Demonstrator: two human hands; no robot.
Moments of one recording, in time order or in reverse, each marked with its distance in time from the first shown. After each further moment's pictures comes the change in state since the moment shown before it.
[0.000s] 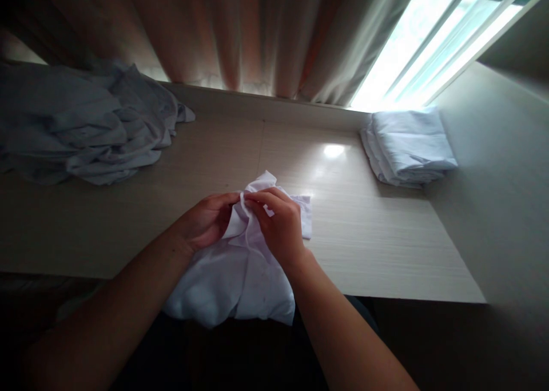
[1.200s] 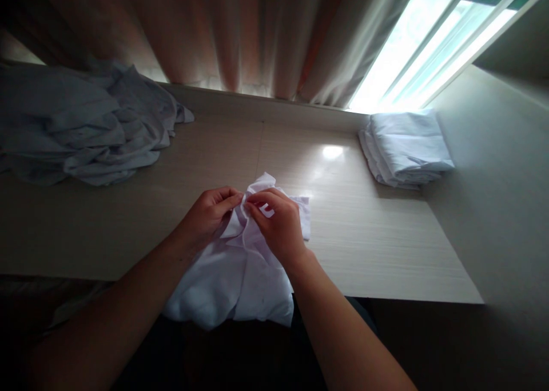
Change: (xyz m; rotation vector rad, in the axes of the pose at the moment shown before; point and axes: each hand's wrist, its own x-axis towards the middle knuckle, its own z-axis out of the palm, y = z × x) left_hand 0.003 -0.003 -0.003 0.429 0.142 0.295; right_hand 0.002 0.003 -0.004 0.040 -0.045 0.022
